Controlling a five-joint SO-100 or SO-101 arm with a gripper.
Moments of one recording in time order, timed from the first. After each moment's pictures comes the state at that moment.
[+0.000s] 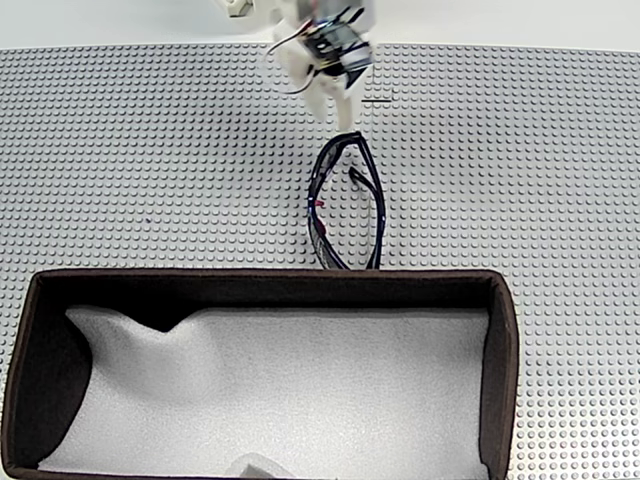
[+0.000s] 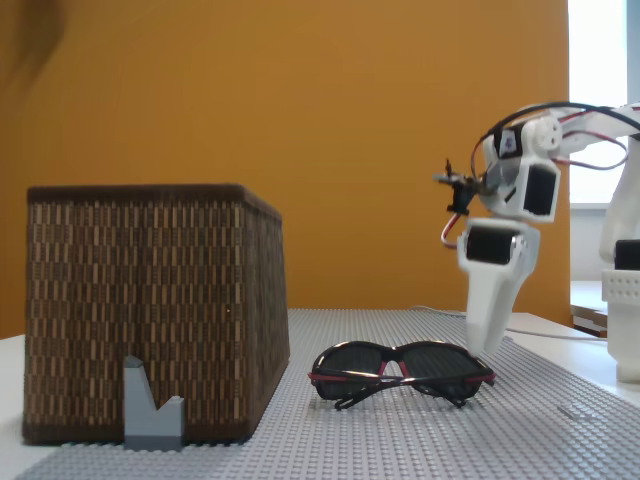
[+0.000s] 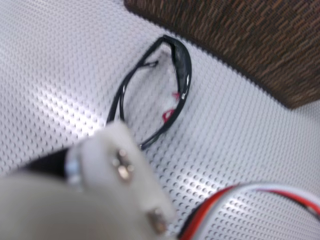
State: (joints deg) arm -25.4 105.2 118.8 64.4 -19.5
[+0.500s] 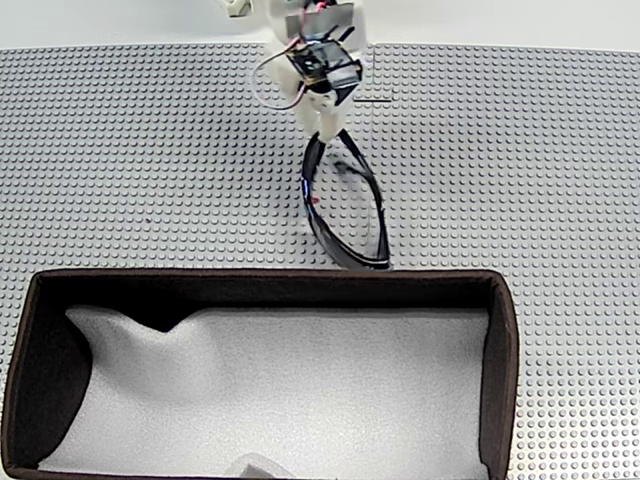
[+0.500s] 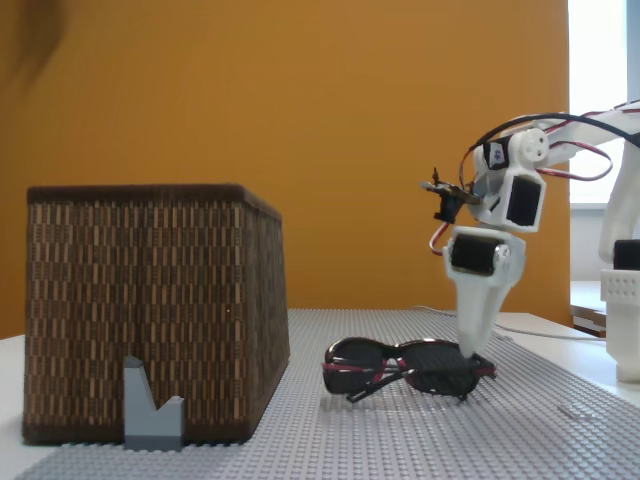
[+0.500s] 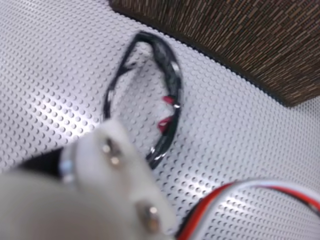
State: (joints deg) arm -23.0 103.0 119.8 59.6 -20.6
